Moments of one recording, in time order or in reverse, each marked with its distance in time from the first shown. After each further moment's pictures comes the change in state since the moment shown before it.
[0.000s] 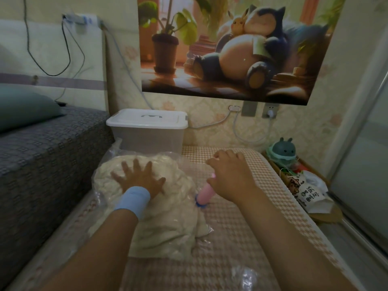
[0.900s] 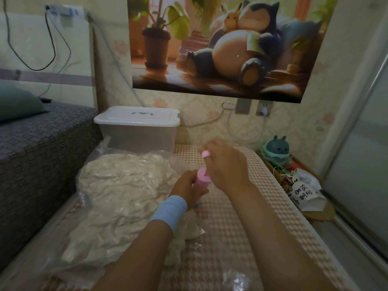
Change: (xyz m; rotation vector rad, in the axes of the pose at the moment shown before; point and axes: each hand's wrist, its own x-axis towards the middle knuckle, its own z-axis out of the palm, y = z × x) left_hand -0.051 0.116 0.037 -0.955 -0.066 0.480; right_hand 0.008 0.008 -0.002 0.320 0.319 0.107
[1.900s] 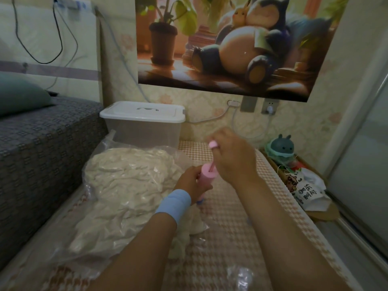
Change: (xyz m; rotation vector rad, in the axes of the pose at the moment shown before) left_hand 0.000 0.001 -0.005 0.019 0.008 0.026; right_hand 0.006 -0.005 -0.005 0.041 0.166 -0.090
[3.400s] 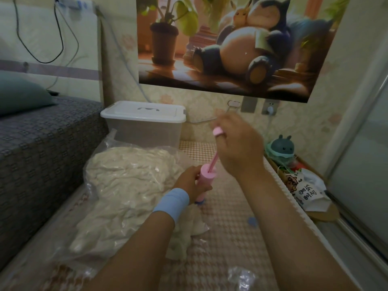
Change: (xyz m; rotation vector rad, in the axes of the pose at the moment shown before) left_hand 0.003 -0.003 -0.007 -0.010 -0.042 0.018; right_hand 0.018 -0.013 -0.024 0.053 0.187 -0.091
